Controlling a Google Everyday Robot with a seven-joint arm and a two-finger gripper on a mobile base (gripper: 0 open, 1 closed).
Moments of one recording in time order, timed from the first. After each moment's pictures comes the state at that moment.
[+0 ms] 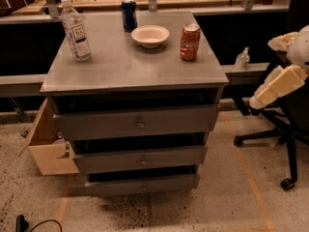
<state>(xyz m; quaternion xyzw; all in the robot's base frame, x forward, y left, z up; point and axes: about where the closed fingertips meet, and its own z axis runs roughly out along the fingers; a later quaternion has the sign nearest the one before) 0.521 -0.243 0.954 -0.52 0.79 0.06 0.33</state>
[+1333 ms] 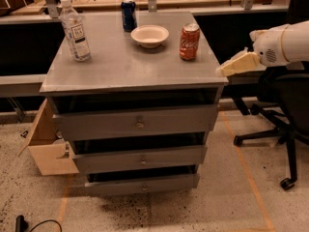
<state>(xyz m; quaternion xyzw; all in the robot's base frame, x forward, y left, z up) 0.662 -0.234 0.927 -0.39 0.78 0.10 0.48</state>
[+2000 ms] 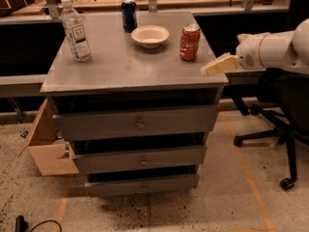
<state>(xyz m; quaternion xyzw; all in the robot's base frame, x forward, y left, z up) 0.701 -0.214 0.904 -0.36 0.77 0.09 0.51</state>
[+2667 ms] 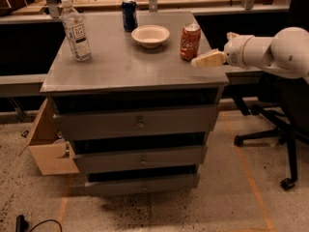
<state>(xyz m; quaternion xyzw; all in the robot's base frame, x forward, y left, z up) 0.775 -0.200 0.883 -0.33 0.74 0.13 0.56</state>
